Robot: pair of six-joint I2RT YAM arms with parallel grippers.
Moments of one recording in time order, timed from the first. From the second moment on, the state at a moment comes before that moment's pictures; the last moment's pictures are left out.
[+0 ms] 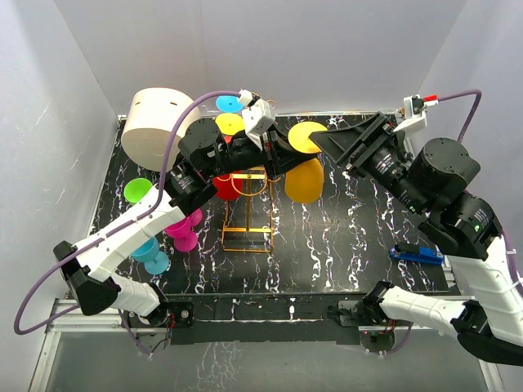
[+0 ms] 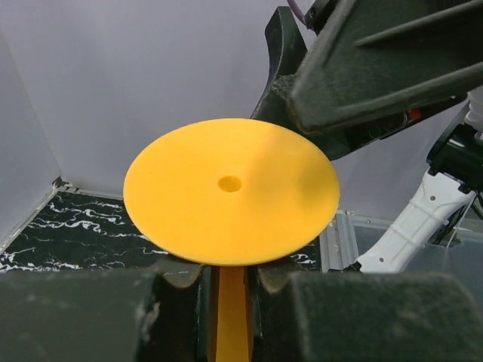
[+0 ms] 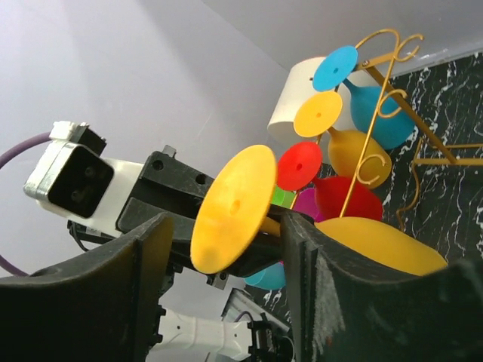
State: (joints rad) left arm -0.87 1.39 1.50 0.11 0.51 -0.15; right arm 0.75 0.97 1.64 -0.60 0.14 0.87
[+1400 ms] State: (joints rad) left arm -0.87 1.28 1.36 0.11 0.58 -0.31; right arm 0.75 0.90 1.52 -0.58 0.10 1.04
